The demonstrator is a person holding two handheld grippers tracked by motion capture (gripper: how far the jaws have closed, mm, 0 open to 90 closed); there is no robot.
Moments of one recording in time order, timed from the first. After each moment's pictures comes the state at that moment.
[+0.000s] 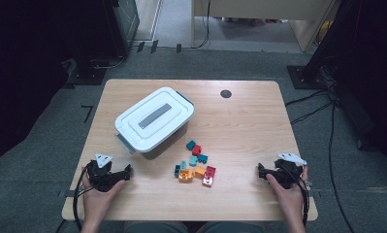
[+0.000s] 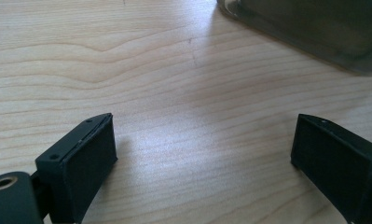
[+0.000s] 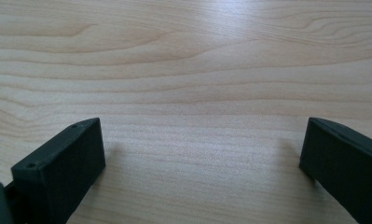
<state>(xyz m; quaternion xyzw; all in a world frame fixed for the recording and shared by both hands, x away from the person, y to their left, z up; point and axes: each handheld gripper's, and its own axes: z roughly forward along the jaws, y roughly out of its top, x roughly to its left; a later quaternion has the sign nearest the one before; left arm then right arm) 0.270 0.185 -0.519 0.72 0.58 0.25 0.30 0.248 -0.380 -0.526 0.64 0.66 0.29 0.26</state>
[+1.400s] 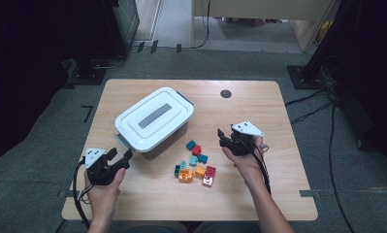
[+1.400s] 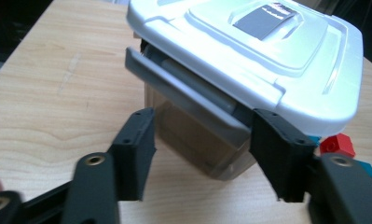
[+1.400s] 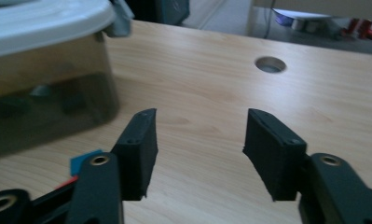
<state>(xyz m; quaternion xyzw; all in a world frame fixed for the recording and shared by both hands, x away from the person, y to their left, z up) 0.246 0.151 -0.439 0.62 0.59 0.25 0.46 0.312 -0.245 -0.444 0.51 0.68 0.44 0.28</state>
